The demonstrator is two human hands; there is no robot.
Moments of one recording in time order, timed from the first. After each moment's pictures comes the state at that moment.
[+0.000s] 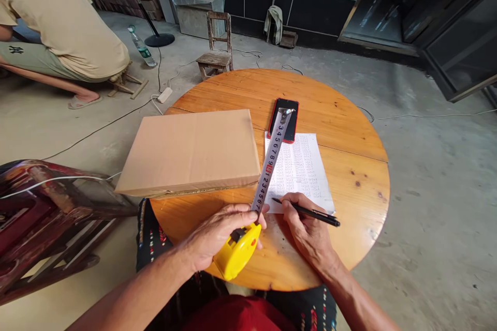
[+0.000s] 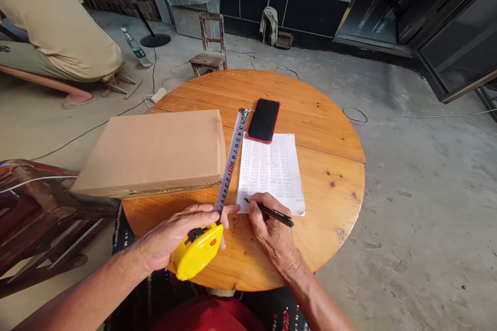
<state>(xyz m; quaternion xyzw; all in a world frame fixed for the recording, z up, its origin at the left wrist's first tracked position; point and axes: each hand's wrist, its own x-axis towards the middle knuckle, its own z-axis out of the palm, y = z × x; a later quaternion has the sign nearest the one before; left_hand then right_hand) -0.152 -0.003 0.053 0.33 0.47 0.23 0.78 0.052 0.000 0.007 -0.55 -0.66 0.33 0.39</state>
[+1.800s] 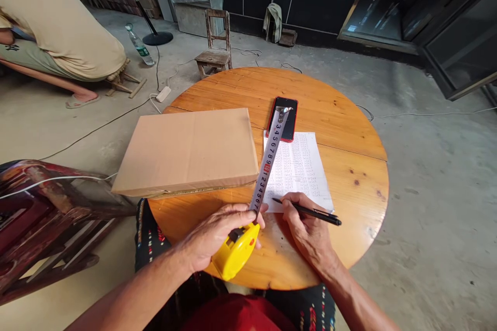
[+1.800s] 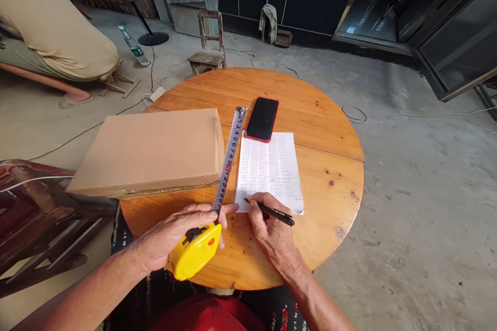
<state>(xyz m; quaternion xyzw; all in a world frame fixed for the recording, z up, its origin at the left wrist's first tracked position) -0.153 -0.005 0.049 0.33 0.48 0.23 0.78 0.053 -0.002 0.004 -0.56 -0.65 0.32 0.40</state>
